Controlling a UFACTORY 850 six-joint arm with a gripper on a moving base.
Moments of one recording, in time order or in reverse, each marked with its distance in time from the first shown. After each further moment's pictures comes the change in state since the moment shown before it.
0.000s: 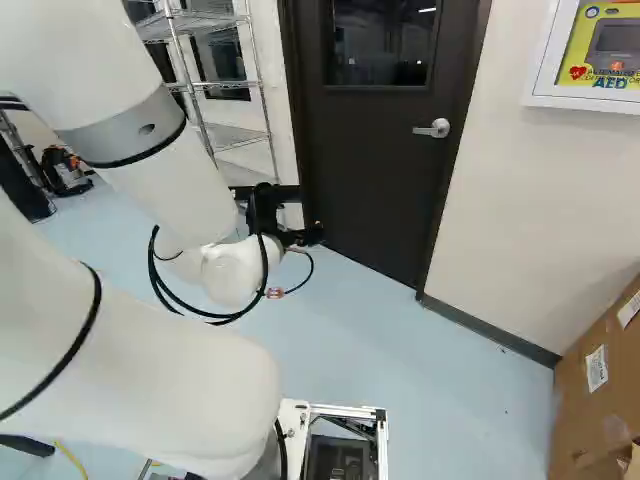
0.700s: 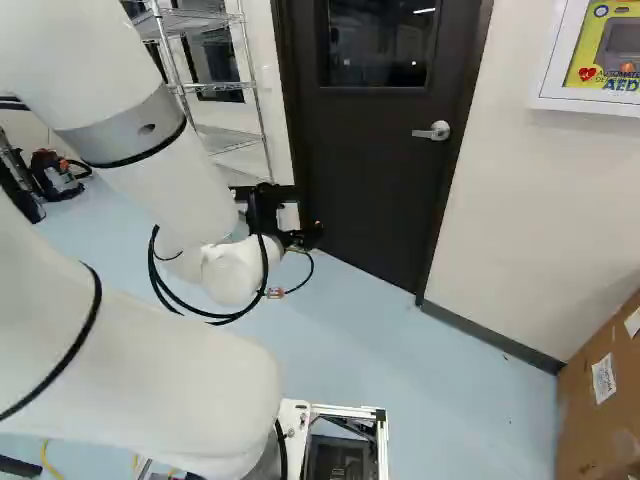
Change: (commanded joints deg) arm 0.0 0.0 0.0 0.0 0.0 0.0
